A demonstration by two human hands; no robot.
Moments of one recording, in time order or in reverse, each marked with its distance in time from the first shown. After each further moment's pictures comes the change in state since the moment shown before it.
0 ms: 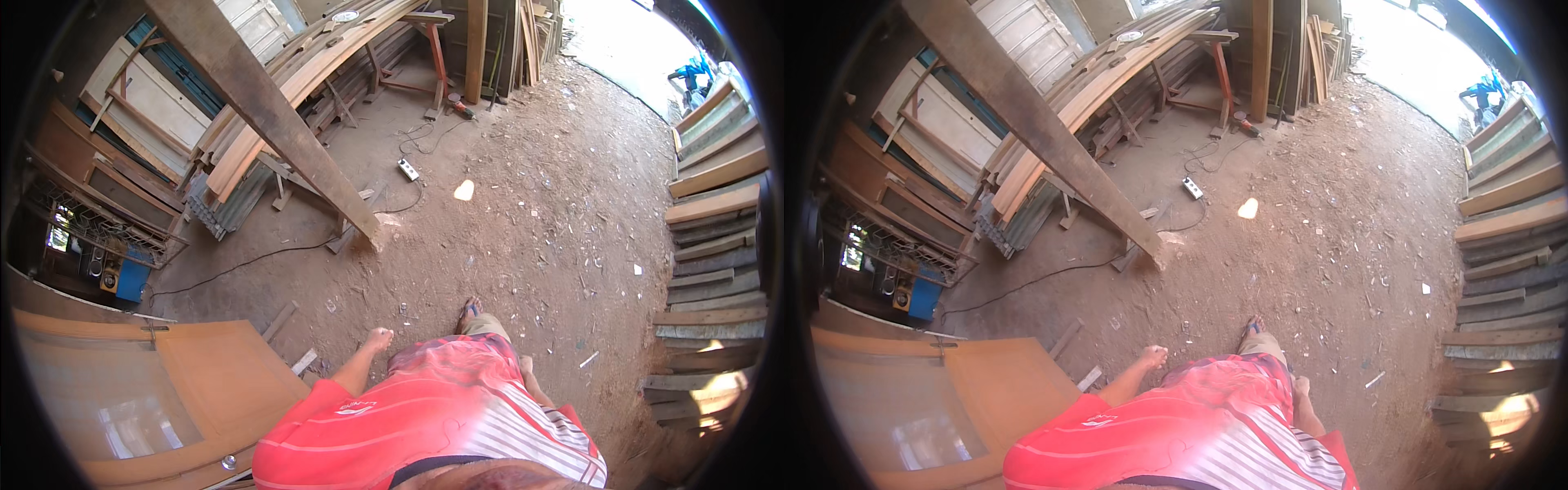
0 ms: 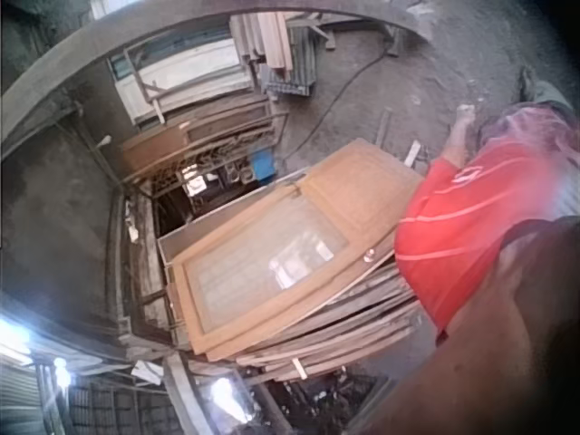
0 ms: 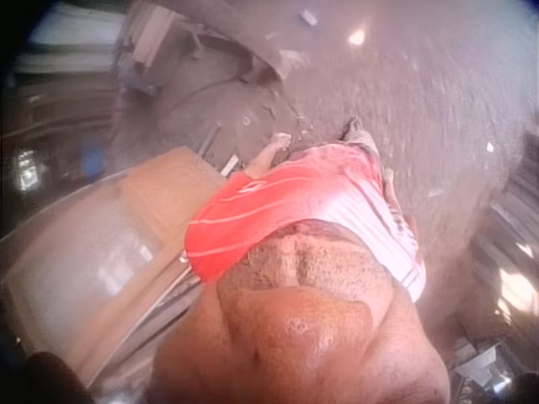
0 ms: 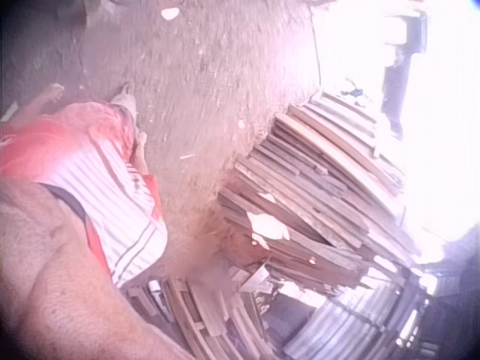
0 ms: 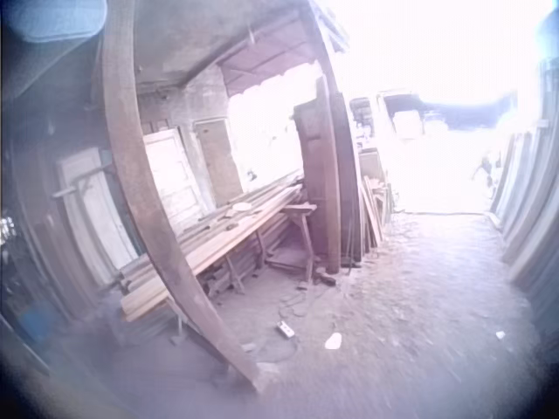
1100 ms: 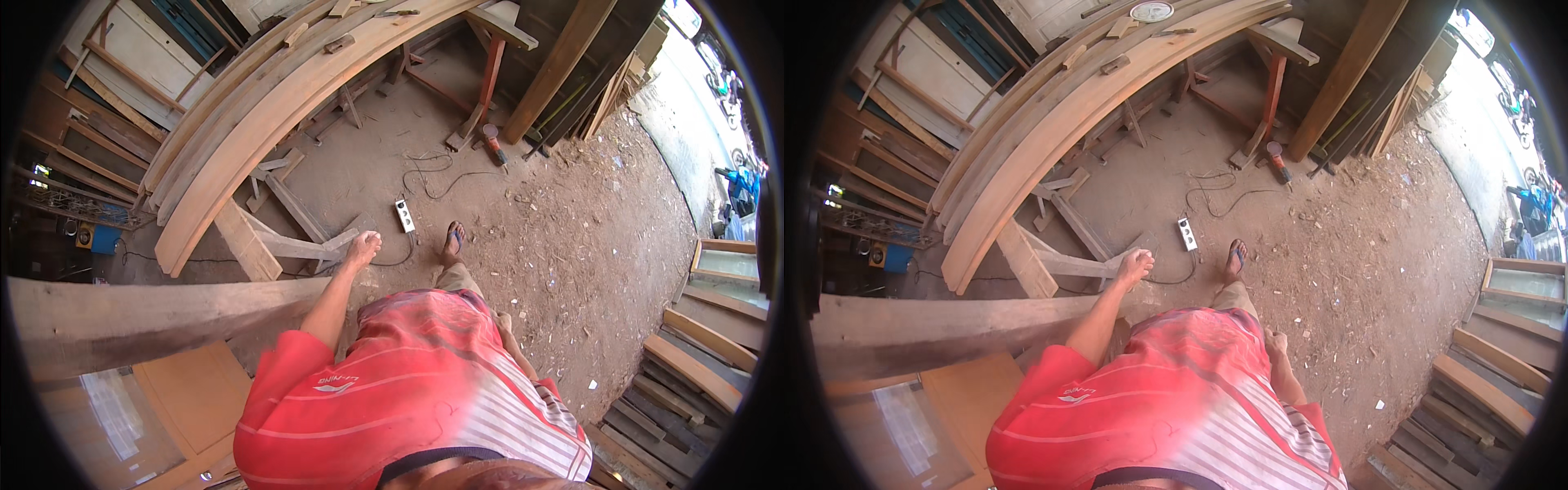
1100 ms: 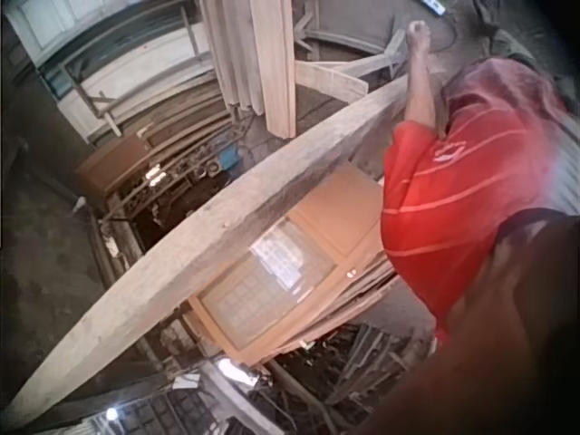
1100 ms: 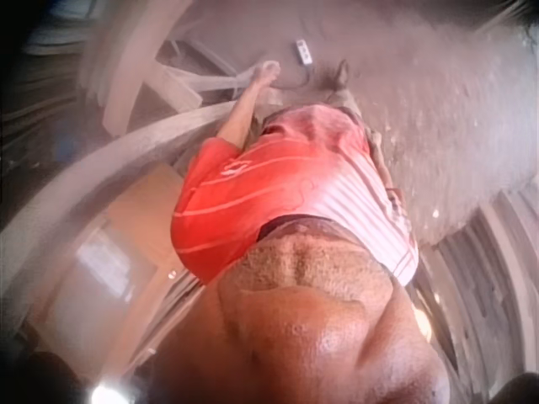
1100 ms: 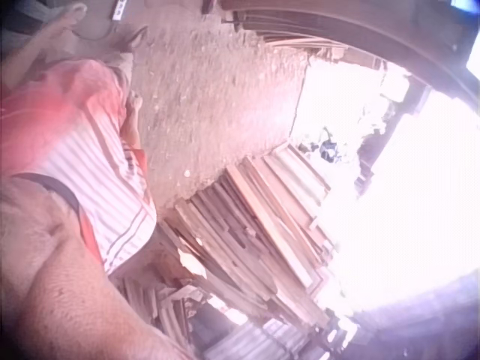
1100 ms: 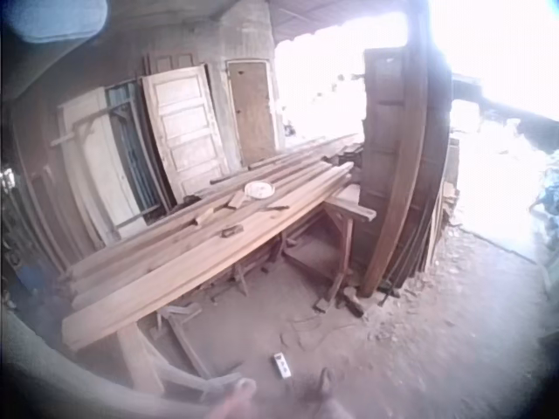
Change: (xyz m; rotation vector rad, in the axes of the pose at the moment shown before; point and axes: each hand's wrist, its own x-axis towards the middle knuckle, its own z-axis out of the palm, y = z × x) left_hand 0.399 0.606 -0.233 -0.335 0.184 0.317; right_hand 0.457 -0.615 0.000 -0.109 -0.151 -0.294
